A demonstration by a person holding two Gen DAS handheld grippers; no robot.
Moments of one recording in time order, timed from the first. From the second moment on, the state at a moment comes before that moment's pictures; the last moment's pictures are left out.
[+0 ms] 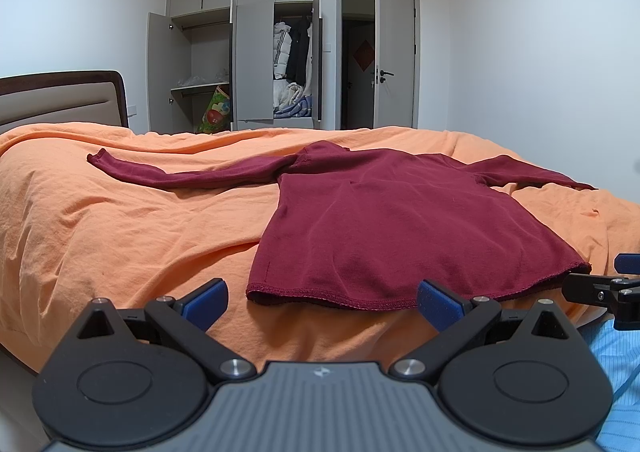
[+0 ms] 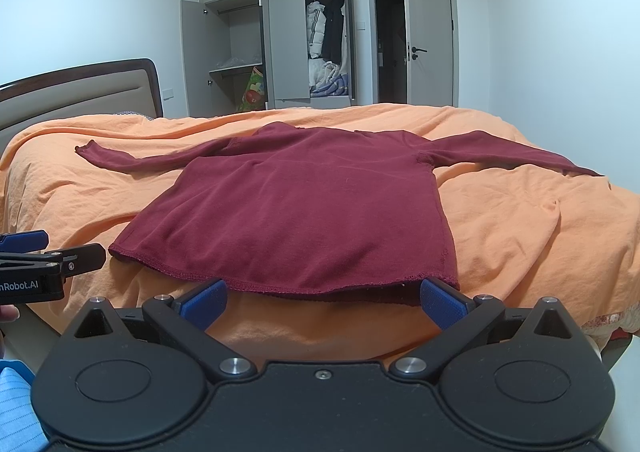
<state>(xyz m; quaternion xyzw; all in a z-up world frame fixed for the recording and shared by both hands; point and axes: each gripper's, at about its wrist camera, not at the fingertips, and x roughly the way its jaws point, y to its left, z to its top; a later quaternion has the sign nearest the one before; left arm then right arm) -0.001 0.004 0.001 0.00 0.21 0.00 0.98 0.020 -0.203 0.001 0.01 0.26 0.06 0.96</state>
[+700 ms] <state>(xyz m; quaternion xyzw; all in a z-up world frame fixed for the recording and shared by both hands) 0.004 0.006 0.003 0.00 0.22 0.00 0.98 0.022 -0.204 -0.002 0.01 0.27 0.06 0.96</state>
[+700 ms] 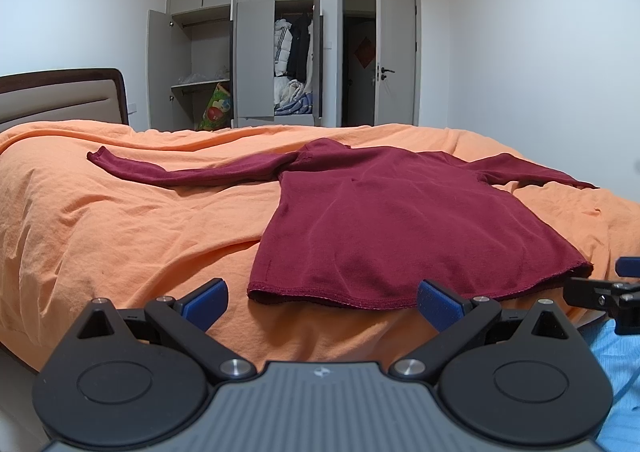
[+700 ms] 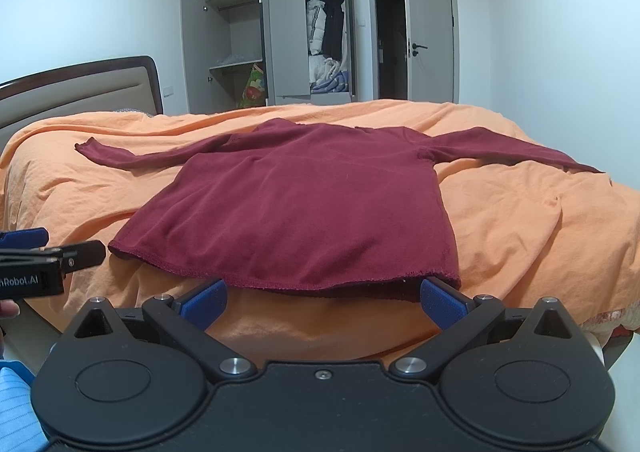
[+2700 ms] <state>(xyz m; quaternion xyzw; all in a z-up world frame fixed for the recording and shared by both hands) 0.480 -0.171 -0.011 -0.03 0.31 -0.02 0.95 0.407 -0.644 -0.032 0.22 0.25 -0.34 0.88</state>
